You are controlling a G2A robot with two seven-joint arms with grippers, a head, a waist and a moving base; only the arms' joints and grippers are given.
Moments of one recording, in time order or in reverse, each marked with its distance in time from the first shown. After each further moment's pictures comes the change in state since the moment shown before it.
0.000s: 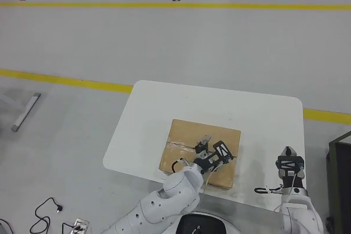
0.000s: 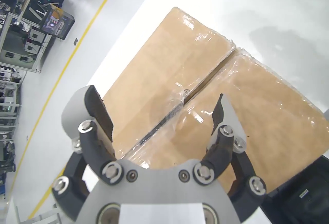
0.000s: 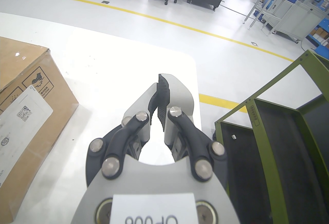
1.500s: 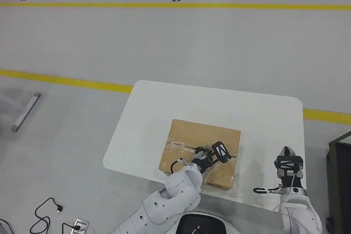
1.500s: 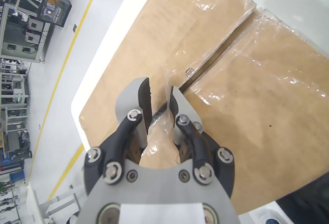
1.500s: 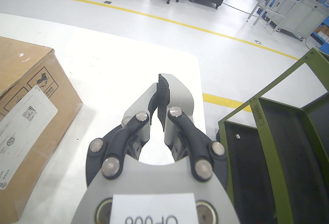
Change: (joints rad) left arm 0.043 -0.054 -0.073 0.036 0.116 -0.075 -0.078; right arm 0.004 -0.013 0.002 -0.001 0.005 -0.022 0.003
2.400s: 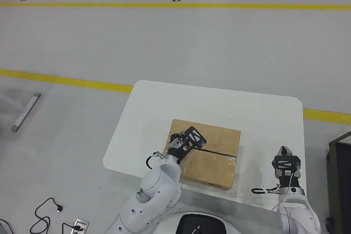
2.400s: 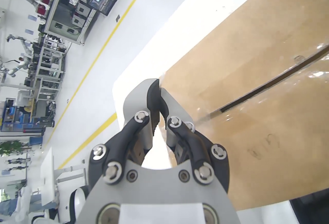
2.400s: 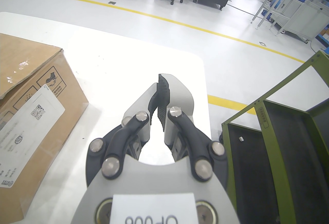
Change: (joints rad) left arm 0.160 0.049 -0.258 -0.258 0.179 -0.007 -0.001; right arm 0.005 -0.006 -0.007 0.006 -0.011 -0.019 -0.002
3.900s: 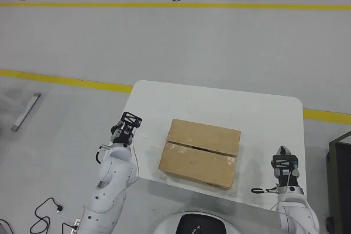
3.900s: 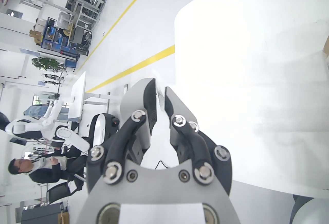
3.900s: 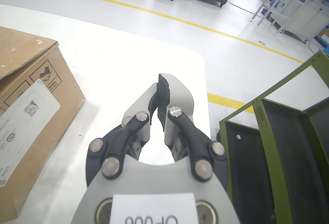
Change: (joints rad) left arm 0.023 0.034 -0.409 0.124 0.003 0.067 0.015; right arm 0.012 -0.006 -0.001 0.014 -0.029 0.001 0.020
